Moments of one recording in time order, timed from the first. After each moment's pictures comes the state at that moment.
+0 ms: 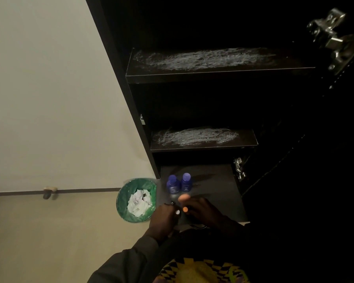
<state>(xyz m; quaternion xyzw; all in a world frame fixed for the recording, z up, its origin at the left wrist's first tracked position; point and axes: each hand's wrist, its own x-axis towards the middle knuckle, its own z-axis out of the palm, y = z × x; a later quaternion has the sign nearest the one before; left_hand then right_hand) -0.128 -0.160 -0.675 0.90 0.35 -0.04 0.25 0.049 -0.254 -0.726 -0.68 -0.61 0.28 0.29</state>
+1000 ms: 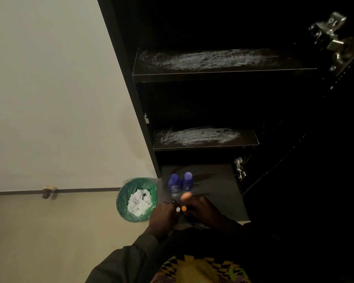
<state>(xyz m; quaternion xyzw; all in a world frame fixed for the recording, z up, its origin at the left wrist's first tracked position) -0.130 -0.155 -0.675 0.91 0.35 -0.05 0.21 0.039 -0.249 -0.693 -0.68 -0.64 0.25 0.26</state>
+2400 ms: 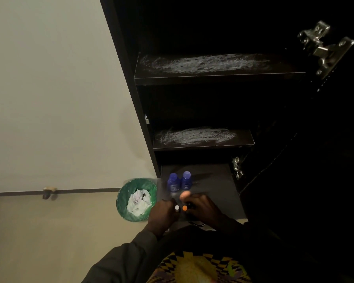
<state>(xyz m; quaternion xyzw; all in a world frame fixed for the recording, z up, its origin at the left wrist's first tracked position) -0.130 -0.158 -0.660 0.91 0.37 -0.06 0.21 0.036 -0.258 -0.667 -0.69 -0.61 0.25 0.29</state>
